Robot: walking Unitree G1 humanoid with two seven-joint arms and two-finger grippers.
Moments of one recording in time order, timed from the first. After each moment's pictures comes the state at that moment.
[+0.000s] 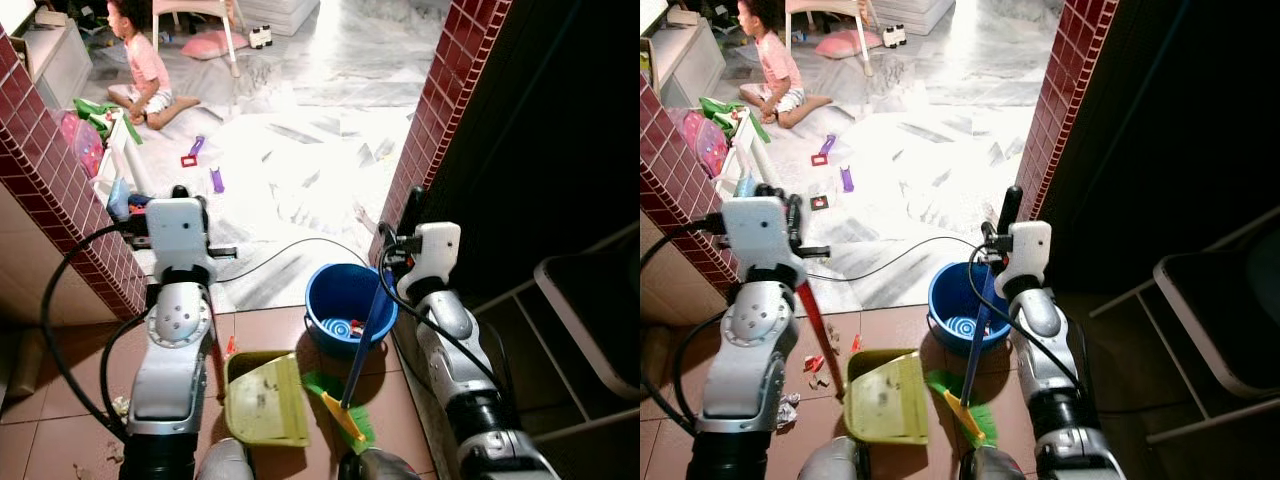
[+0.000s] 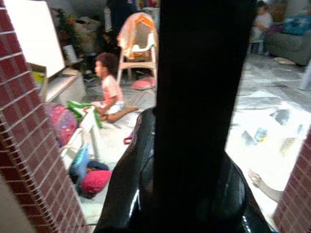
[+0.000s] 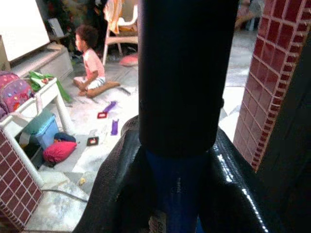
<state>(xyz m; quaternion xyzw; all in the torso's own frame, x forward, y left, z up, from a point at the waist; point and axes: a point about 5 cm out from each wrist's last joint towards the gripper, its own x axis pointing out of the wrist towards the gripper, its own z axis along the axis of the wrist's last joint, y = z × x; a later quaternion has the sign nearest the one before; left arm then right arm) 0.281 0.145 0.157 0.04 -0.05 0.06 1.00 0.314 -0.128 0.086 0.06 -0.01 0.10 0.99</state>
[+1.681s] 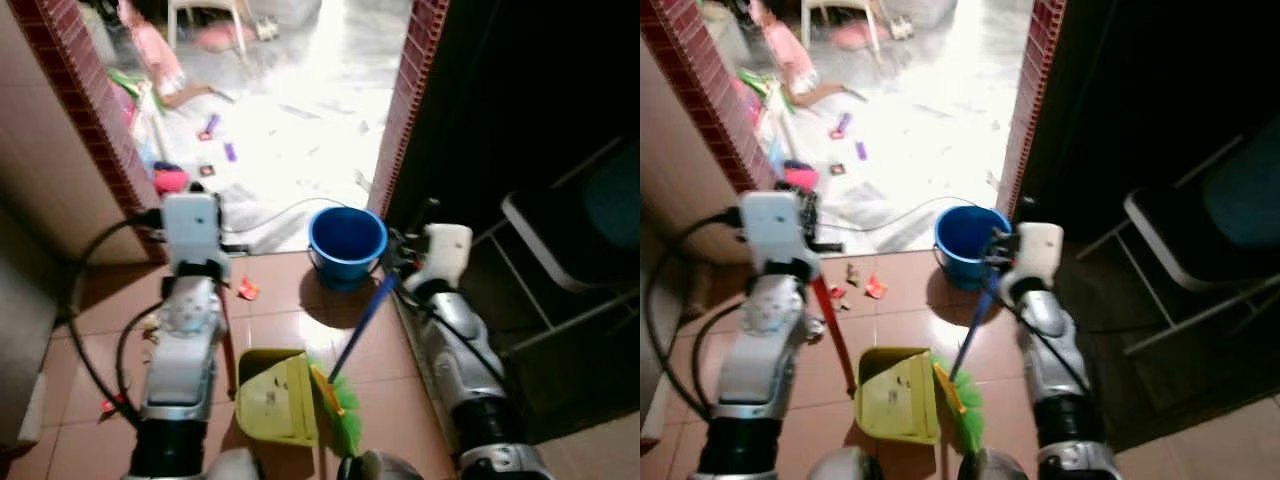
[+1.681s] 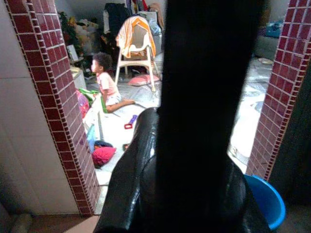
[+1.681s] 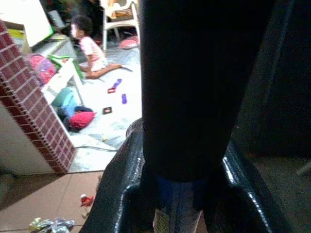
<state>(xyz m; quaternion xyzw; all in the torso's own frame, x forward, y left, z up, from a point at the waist) 0.292 0.136 0.154 0.02 -0.05 0.04 1.00 0.311 -0.135 0.091 0.08 0.04 0.06 0.99</state>
